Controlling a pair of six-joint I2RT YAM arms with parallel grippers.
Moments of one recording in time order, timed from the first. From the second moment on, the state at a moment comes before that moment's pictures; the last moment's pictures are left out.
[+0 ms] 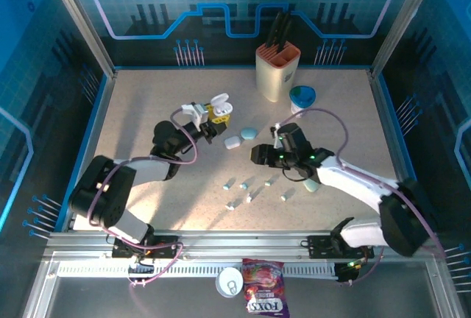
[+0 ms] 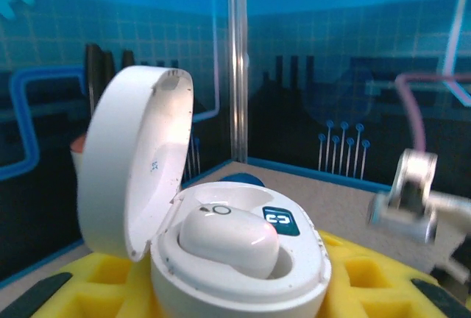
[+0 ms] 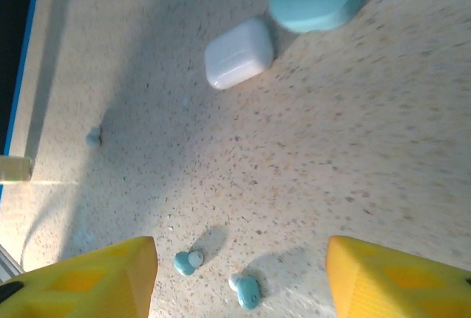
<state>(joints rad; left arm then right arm) -0.33 1.51 0.58 1.17 0.57 -0.09 0.63 1.36 0.76 -0.17 -0.22 0.69</state>
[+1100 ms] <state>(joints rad) -0.10 1.28 0.85 0.56 0.57 -0.21 1.01 2.41 1.93 -0.50 -0.18 0.26</state>
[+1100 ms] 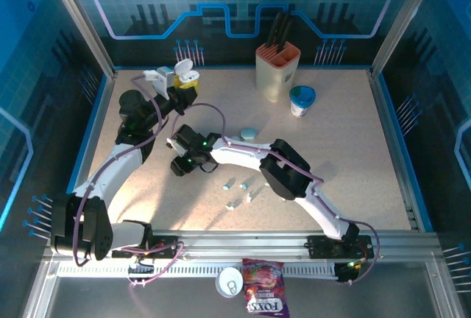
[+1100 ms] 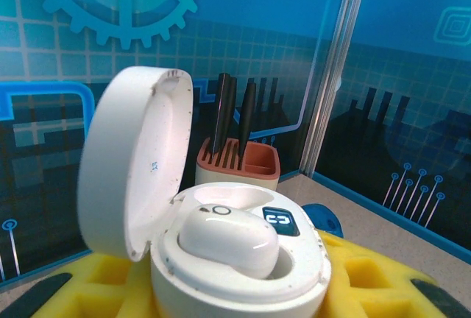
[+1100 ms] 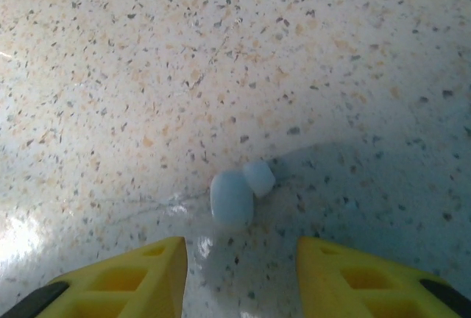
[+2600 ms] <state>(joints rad) -0.17 1.28 0.79 0.60 0.54 -0.18 0.77 1.77 1.07 -0.28 -0.11 0.47</state>
